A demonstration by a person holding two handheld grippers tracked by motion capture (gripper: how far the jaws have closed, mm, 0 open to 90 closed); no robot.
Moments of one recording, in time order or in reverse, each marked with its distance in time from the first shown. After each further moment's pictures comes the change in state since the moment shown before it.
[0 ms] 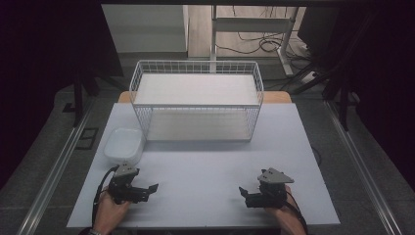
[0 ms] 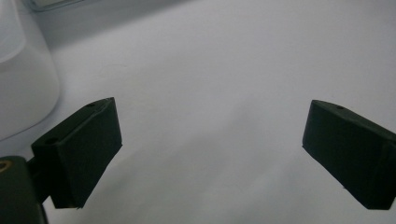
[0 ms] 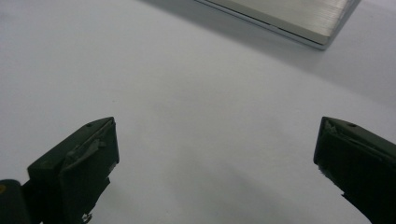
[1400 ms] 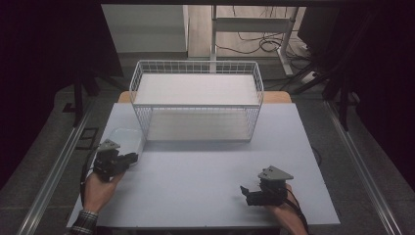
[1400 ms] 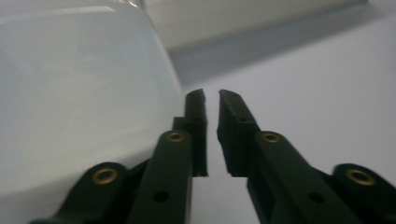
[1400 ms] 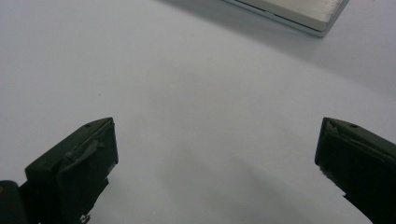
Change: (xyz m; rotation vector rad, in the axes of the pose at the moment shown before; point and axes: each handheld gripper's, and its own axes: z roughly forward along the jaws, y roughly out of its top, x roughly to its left) left arm 0.058 0.043 -0.022 -0.053 0.103 -0.137; right arm -0.007 0.000 0.005 0.045 -0.007 0.018
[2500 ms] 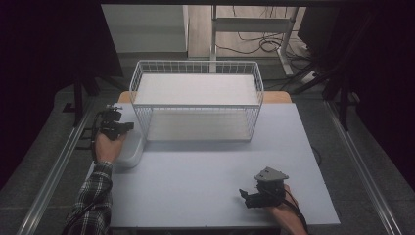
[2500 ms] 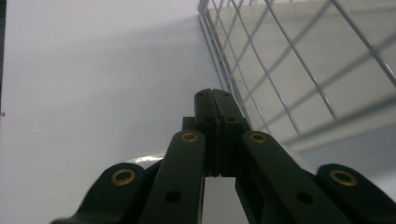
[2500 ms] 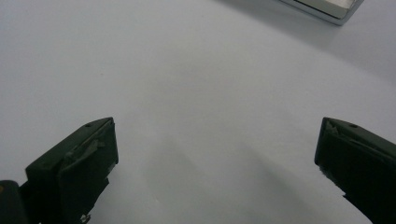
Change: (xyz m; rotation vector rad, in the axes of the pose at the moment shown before) left arm 0.070 0.075 0.067 0.099 0.150 -0.151; right arm 0.003 -0.002 0.005 0.057 0.011 -0.048
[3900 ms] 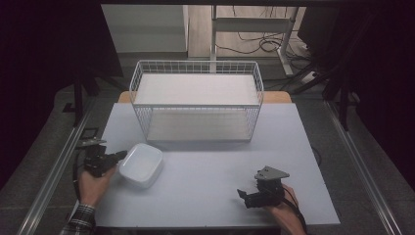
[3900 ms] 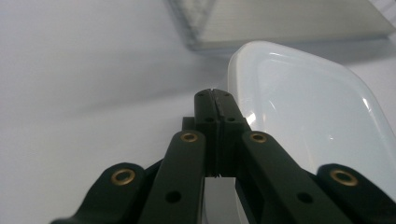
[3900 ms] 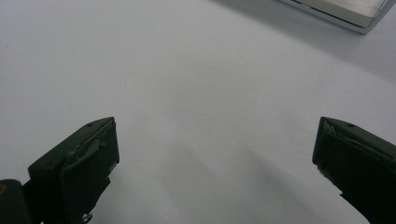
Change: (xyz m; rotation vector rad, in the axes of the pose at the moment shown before) left arm -0.015 -0.097 -0.049 -0.079 -0.195 -0.015; right arm 0.000 0.004 -0.001 -0.020 0.079 0.011
